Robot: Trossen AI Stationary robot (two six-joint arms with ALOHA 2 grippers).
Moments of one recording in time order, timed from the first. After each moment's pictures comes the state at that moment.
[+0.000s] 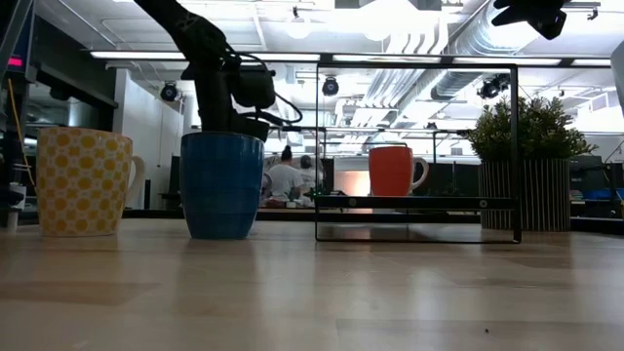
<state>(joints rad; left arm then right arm) 0.52 1.73 1.14 -0.73 -0.06 0.32 0.04 0.58 0.95 -0.84 0.25 0.45</state>
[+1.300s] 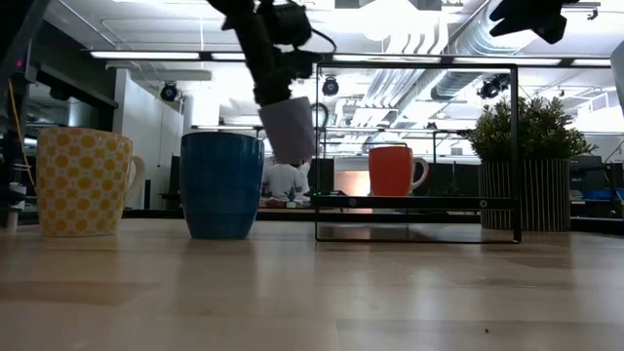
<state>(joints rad) 0.45 1.84 1.68 -0.93 -0.09 0.24 0.04 0.62 0.95 -0.87 0.31 0.50</state>
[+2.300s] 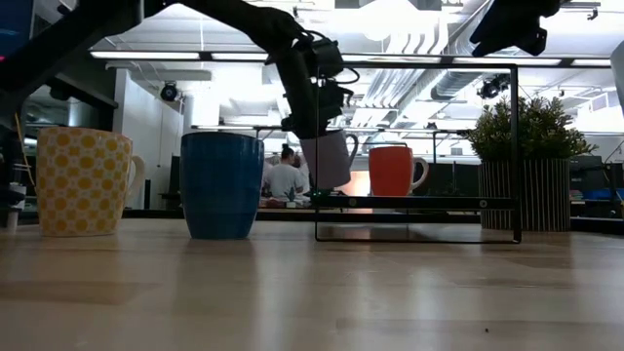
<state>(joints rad) 0.50 2.18 2.04 -0.92 -0.15 0.13 0.04 0.78 0.95 -0.85 0.28 0.55</state>
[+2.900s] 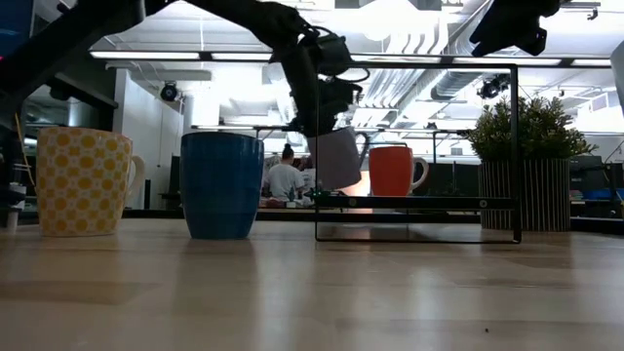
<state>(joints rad) 0.45 2.19 2.04 -0.93 -0.10 0.17 0.04 0.79 0.95 -0.84 0.28 0.55</state>
